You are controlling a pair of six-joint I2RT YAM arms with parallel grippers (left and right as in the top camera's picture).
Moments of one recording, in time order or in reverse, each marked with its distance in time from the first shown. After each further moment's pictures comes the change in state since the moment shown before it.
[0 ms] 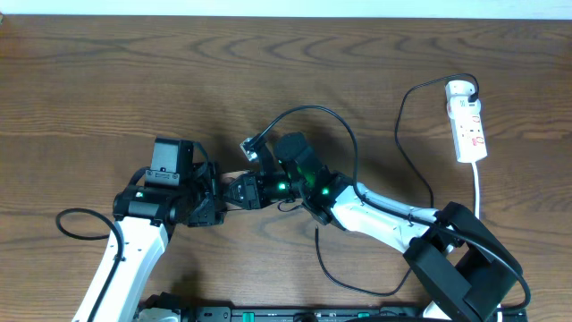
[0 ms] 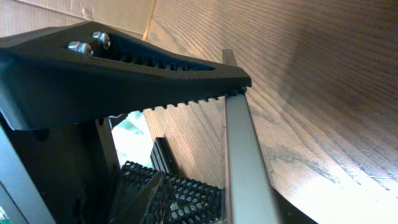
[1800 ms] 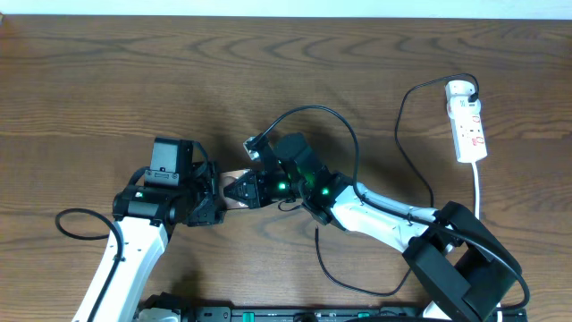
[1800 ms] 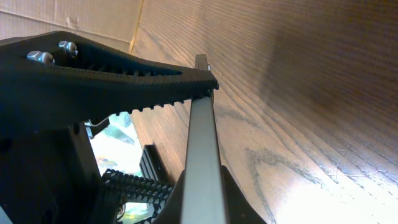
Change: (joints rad) left arm 0.000 0.000 0.000 0.003 -0.003 0.000; right arm 0.000 0.003 -0.001 -0.015 0.049 0.000
